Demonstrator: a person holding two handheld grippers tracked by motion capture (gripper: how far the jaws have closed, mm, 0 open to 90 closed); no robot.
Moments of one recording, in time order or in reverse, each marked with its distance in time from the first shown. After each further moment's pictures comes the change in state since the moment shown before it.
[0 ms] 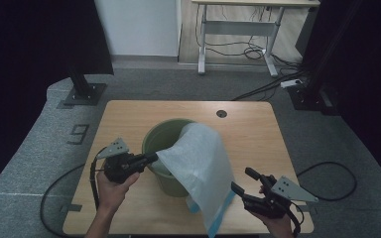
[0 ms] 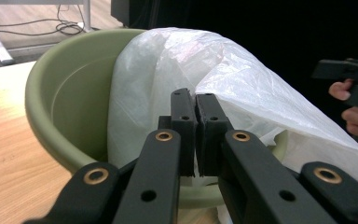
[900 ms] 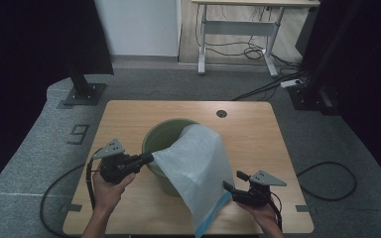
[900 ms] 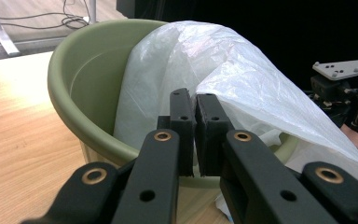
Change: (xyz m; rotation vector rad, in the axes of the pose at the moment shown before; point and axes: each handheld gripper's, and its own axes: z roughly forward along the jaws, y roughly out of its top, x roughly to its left) left arm 0.008 -0.005 -0.006 0.016 0.016 -0.014; right arm -0.039 -0.070 0.057 0.238 -0.048 0.090
